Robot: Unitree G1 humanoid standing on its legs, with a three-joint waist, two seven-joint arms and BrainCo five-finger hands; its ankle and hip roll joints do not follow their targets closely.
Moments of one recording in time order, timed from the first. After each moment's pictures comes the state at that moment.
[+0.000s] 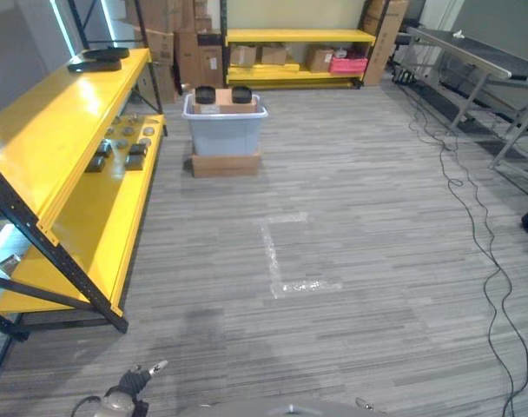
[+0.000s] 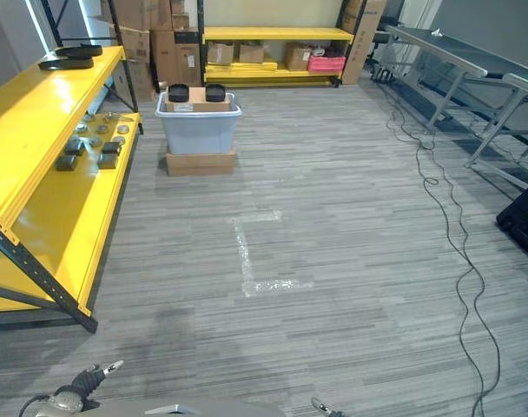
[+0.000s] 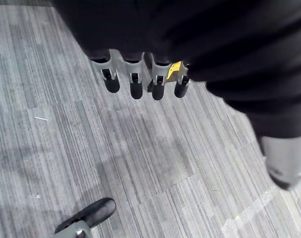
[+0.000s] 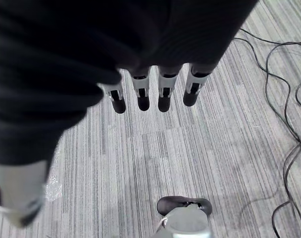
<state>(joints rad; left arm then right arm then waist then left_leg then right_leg) -0.01 0.30 -0.16 1.20 0.01 -0.04 0.08 0.06 -0.31 0.10 1.27 0.13 -0.03 -0.04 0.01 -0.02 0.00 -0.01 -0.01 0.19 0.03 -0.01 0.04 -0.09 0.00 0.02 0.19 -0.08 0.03</state>
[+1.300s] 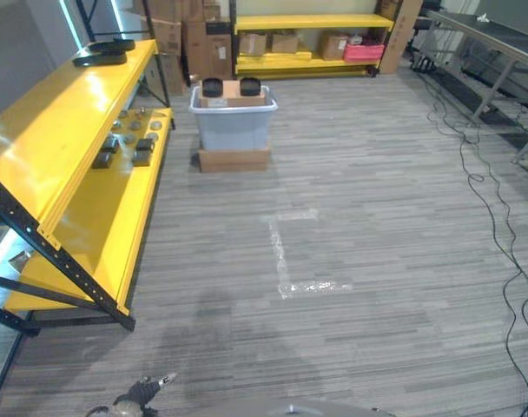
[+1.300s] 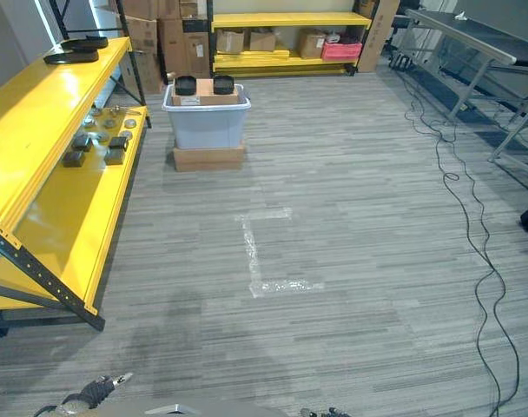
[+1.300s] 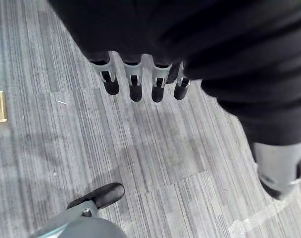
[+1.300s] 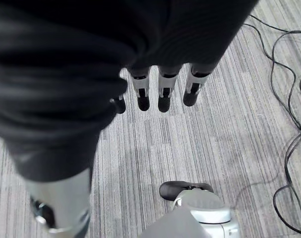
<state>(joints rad) -0.01 0.25 -0.16 1.27 -0.04 -0.05 0.05 0.02 -0.28 0.12 1.32 0.15 -0.01 -0.03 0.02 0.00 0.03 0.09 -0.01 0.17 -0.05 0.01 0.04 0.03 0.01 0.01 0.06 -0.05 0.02</state>
